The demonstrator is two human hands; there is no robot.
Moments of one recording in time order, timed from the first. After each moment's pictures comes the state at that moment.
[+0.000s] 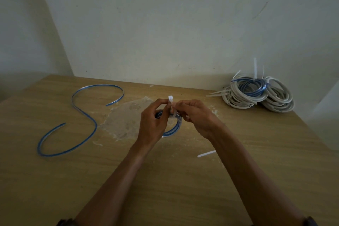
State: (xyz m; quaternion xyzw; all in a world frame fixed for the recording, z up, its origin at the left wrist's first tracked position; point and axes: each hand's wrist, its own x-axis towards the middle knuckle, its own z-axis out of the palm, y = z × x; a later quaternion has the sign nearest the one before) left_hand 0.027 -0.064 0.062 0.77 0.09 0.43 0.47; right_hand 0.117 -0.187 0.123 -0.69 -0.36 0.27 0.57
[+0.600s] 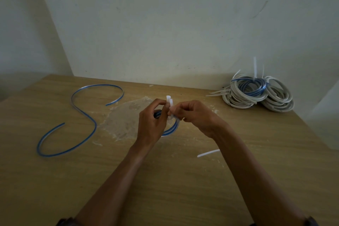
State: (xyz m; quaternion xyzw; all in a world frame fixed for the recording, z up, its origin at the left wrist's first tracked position) left_hand 0.029 -0.060 0.057 0.78 0.10 0.45 0.43; right_hand 0.126 -0.193 0.121 -0.69 -0.42 0.28 0.52
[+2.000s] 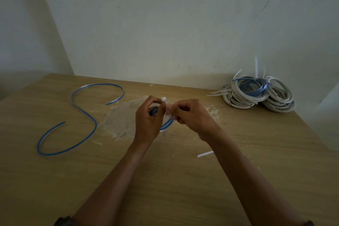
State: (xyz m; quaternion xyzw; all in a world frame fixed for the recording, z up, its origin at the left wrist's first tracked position) left_hand 0.027 -0.054 0.059 0.75 0.11 0.48 0.45; right_hand 0.108 -0.188 0.119 -0.71 -0.42 0.19 0.54
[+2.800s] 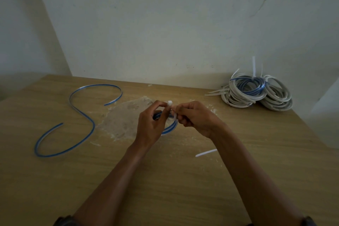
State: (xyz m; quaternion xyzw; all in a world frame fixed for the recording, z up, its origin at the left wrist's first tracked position) left_hand 0.032 -0.060 0.051 0.79 0.06 0.44 0.43; right_hand 0.127 -0.195 0.118 -0.68 -0.35 0.32 0.55
